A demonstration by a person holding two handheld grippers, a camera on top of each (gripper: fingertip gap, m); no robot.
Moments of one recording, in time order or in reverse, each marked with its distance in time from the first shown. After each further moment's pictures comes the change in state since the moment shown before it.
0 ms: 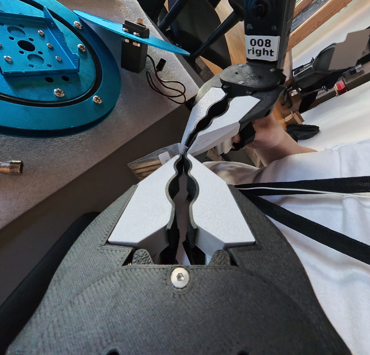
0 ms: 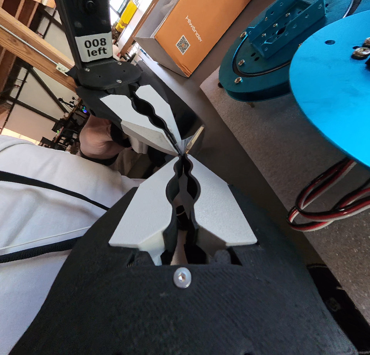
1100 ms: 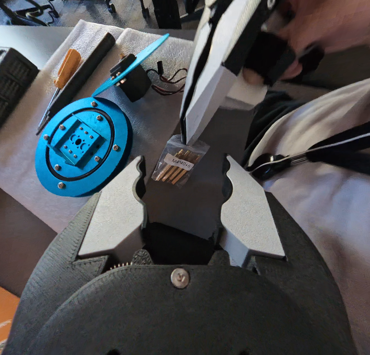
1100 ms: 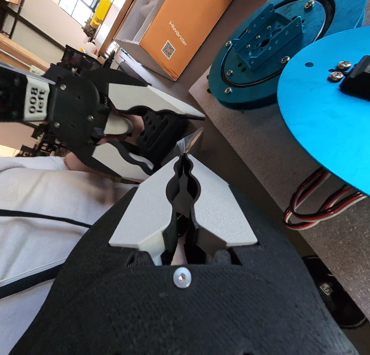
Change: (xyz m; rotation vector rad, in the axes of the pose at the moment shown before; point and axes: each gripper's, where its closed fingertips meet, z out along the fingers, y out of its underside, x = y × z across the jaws) left arm -0.018 0.001 0.002 -0.140 -0.365 0.773; right arm 0.002 -0.011 -0.002 -0.024 0.094 0.041
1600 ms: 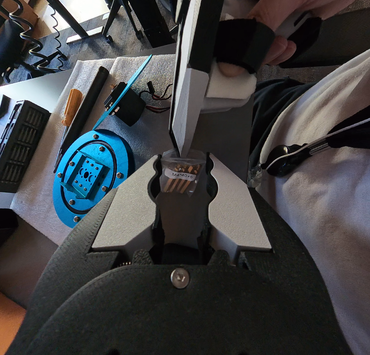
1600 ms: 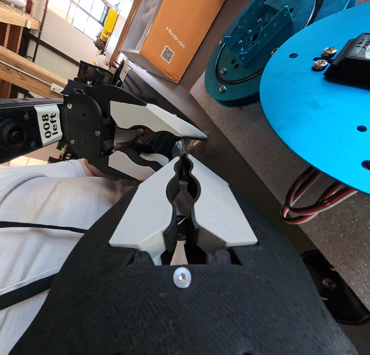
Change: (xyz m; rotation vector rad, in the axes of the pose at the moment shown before) left arm 0.002 -0.012 0.011 0.034 0.003 0.185; right arm 0.001 -0.003 -0.004 -0.001 -0.040 0.109
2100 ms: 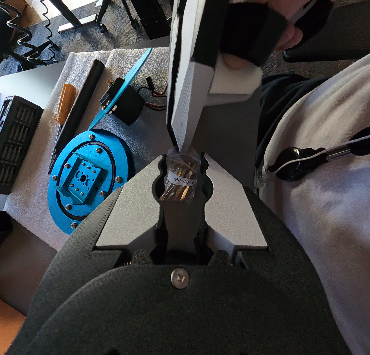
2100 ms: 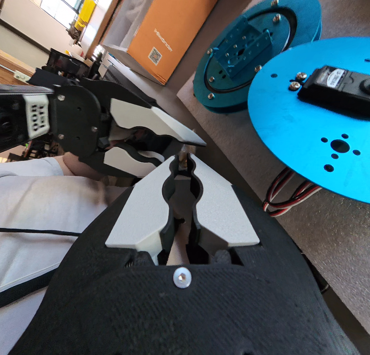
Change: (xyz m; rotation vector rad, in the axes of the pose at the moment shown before) left arm -0.003 0.002 0.010 -0.035 0.016 -0.010; right arm 0.008 -0.006 -0.008 0.006 0.099 -0.086
